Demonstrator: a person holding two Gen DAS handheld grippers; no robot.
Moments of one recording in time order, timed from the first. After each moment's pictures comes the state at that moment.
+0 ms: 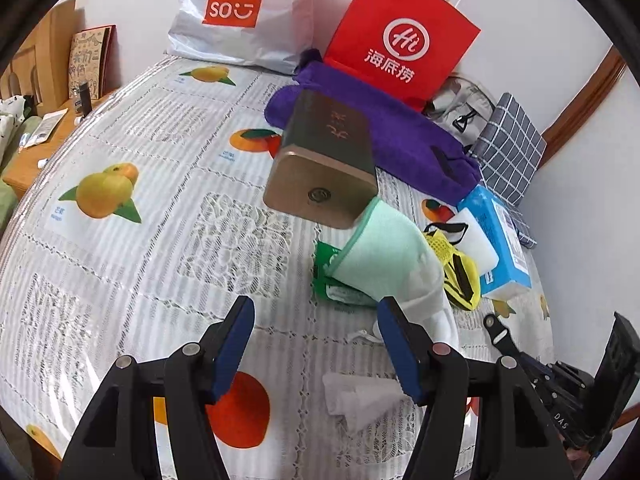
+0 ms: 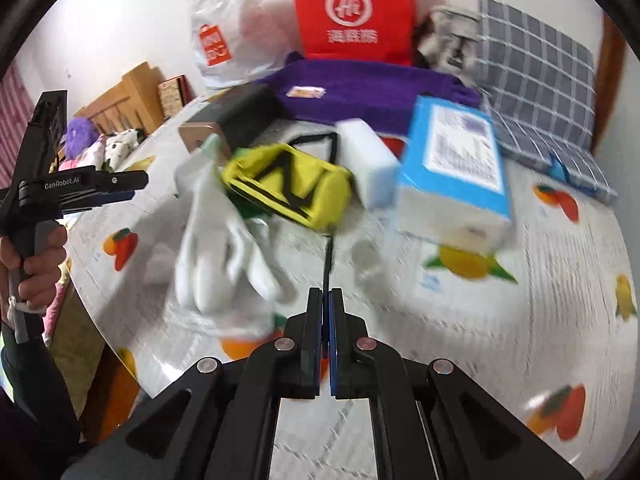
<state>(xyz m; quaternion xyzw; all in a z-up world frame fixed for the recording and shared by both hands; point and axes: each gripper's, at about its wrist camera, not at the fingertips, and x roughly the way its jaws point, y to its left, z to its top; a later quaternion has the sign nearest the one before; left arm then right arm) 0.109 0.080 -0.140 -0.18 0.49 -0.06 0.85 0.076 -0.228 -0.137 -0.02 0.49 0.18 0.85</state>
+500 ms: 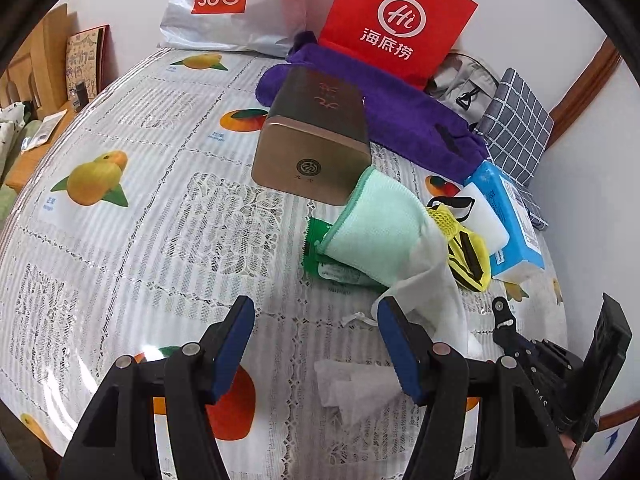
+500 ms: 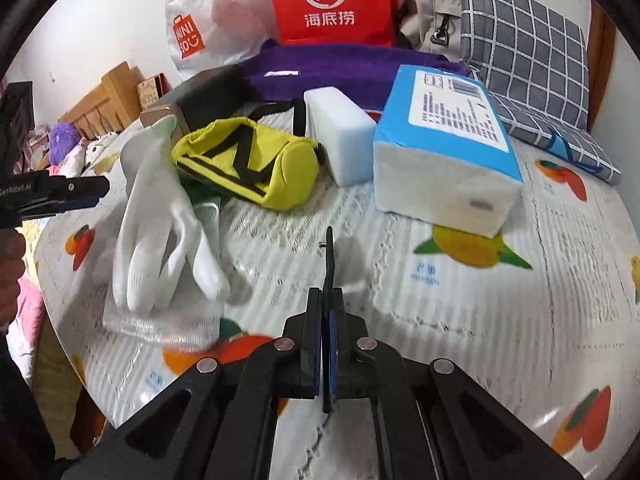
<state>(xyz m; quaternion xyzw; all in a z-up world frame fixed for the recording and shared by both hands) 0.107 0.061 -0.148 -0.16 0.51 -0.05 0.85 0.097 -0.227 -0.175 -0.01 0.48 0.17 0.86</state>
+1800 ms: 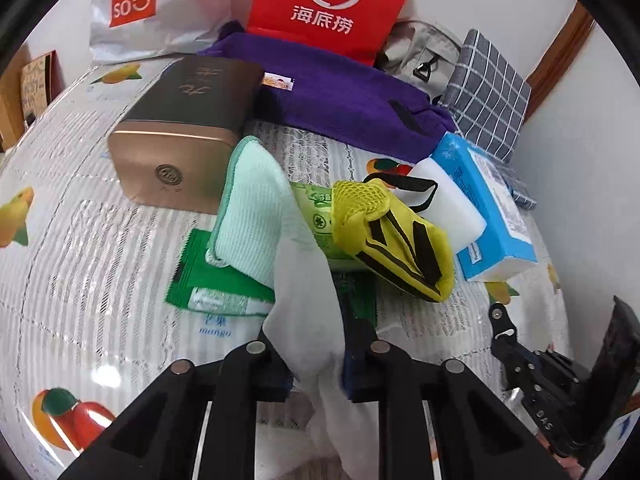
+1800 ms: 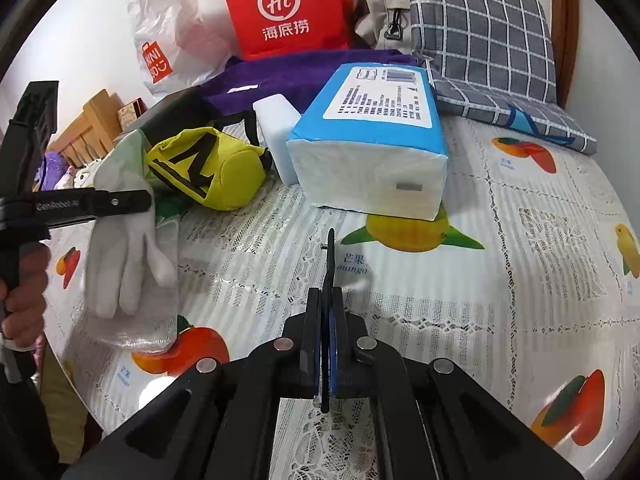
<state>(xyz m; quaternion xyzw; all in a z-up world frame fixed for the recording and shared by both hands) 0.144 -0.002 -0.161 -0.12 0.50 -0.10 0.85 0.091 -0.261 -0.181 0.02 0.47 0.13 0.87</state>
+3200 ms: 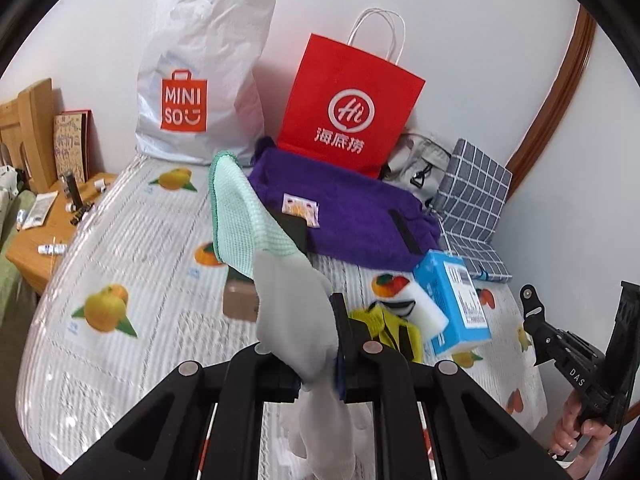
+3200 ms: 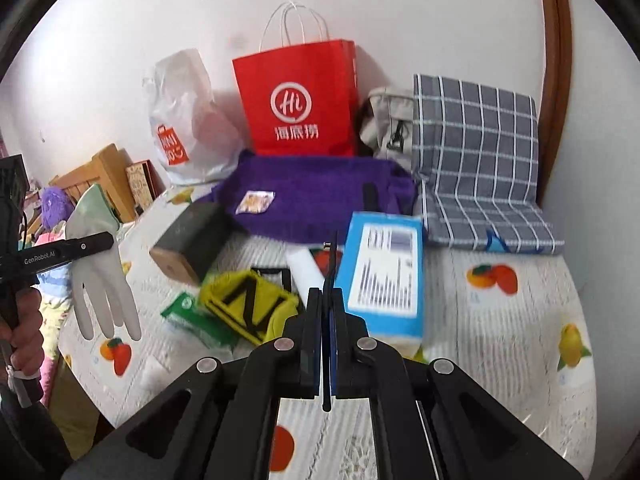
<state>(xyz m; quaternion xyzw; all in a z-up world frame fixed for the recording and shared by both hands) 0.138 0.066 -0.042 -0.14 0.40 -0.08 0.90 0.126 -0.244 -0.045 0.02 0.39 0.12 0.91</state>
